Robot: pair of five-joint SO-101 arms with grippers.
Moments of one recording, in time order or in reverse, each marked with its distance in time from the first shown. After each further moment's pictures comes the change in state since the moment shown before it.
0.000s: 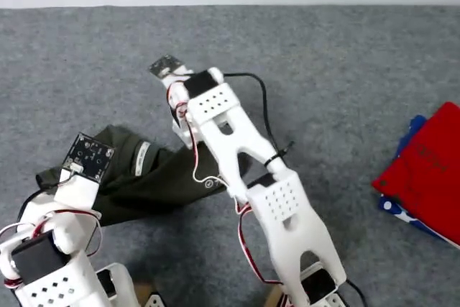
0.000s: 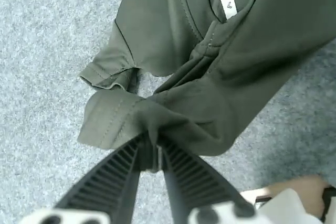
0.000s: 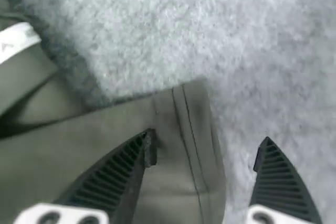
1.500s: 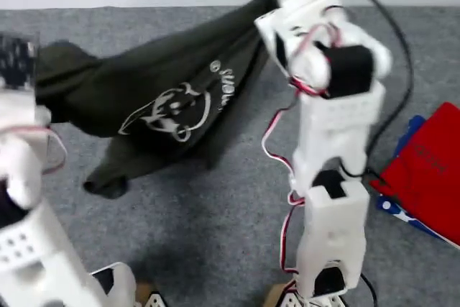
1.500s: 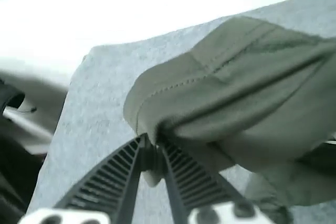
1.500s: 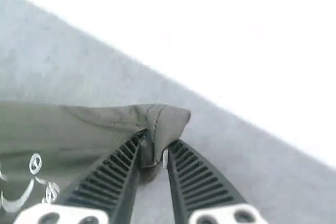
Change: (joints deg) left arm 5.0 32.5 -49.6 -13.8 18.1; right arm 22.1 -26.6 -37.6 5.8 10.3
